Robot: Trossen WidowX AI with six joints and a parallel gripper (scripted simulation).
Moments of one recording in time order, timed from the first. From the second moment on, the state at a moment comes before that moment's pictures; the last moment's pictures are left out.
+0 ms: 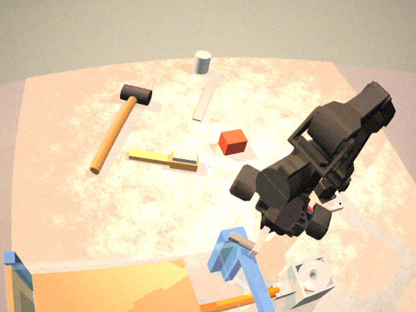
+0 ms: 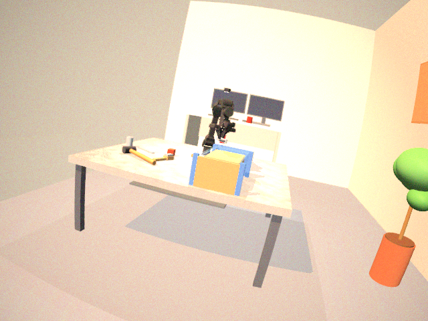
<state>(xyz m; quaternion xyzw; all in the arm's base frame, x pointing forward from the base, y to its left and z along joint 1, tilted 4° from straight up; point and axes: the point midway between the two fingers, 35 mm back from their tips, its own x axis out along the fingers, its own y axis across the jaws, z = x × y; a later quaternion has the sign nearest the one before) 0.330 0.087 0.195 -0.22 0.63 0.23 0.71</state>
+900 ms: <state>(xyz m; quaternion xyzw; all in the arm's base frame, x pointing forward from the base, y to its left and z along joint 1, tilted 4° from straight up) 0.299 0.136 0.193 0.07 0.69 -0.02 0.72</state>
